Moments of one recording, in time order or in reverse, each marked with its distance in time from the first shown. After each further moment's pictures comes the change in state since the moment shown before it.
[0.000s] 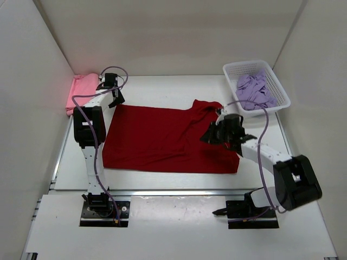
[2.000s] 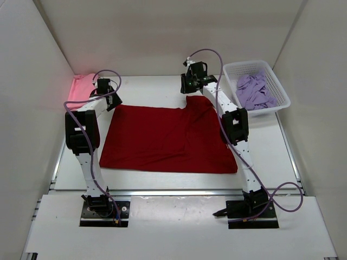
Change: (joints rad) left arm 0.044 -0.170 -0.269 0.203 0.126 -0.095; right arm 0.011 1.312 1.925 -0.654 0.203 -0.375
